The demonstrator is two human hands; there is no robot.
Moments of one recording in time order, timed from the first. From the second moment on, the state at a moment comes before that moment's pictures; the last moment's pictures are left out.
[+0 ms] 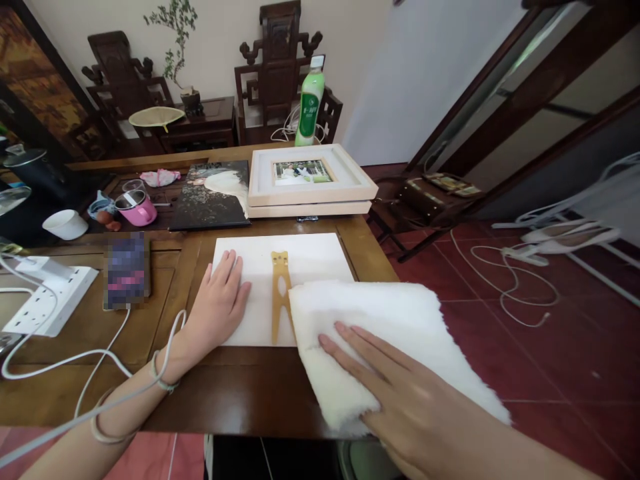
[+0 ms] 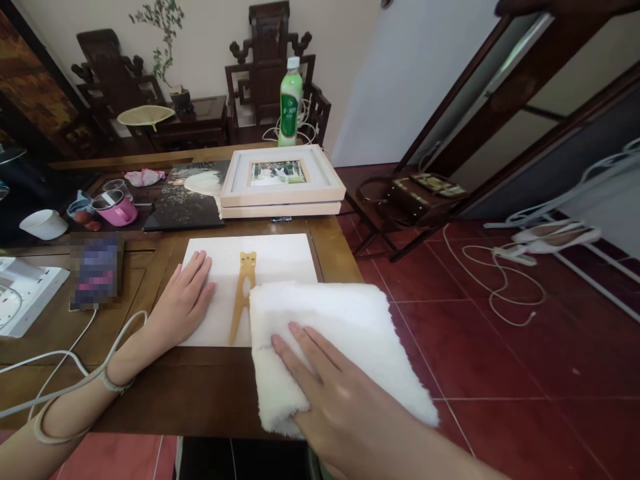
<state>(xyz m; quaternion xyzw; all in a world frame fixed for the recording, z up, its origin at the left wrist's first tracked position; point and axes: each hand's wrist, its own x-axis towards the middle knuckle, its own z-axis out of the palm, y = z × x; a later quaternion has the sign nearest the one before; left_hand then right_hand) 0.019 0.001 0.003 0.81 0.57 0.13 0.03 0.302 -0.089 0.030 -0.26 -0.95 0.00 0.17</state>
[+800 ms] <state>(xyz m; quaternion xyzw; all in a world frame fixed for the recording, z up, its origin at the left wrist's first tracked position) 0.018 0.002 0.003 0.82 0.56 0.13 0.03 0.260 -0.042 0.024 -0.31 -0.94 -0.01 0.14</state>
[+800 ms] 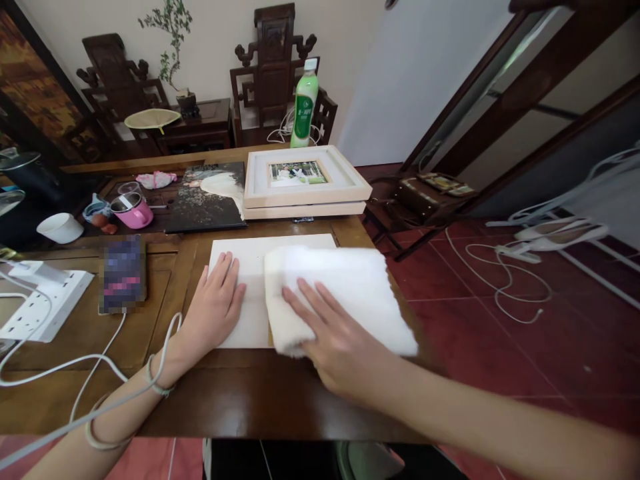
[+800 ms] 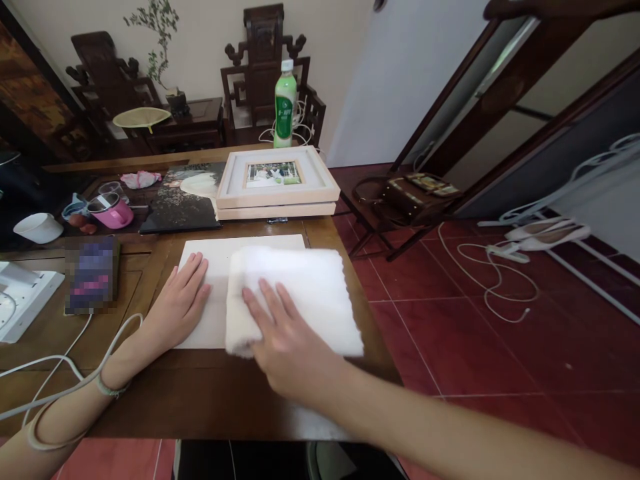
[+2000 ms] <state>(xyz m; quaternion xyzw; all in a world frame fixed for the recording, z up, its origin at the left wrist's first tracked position) 0.016 0.003 0.005 0.83 0.54 0.13 0.04 0.241 -0.084 0.047 -0.23 -0.97 0.07 0.09</state>
